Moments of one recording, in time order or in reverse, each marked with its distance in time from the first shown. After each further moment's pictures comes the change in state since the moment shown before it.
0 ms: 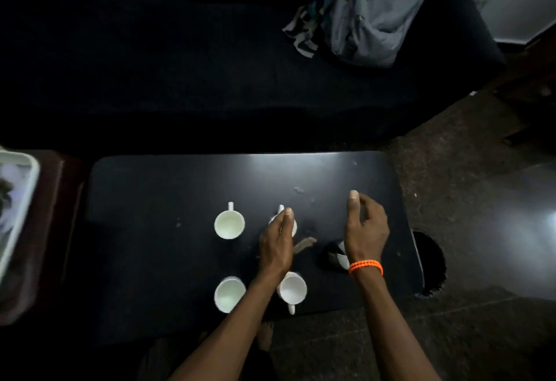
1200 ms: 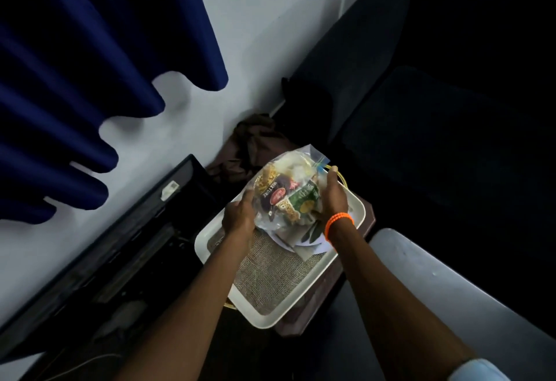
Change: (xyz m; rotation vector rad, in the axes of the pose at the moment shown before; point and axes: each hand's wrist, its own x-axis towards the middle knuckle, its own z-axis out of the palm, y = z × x) left_hand 0.068 -0.027 -0.654 -0.551 0.927 -0.363; right_hand -0.307 -0.351 0.534 0.235 -1.132 0.306
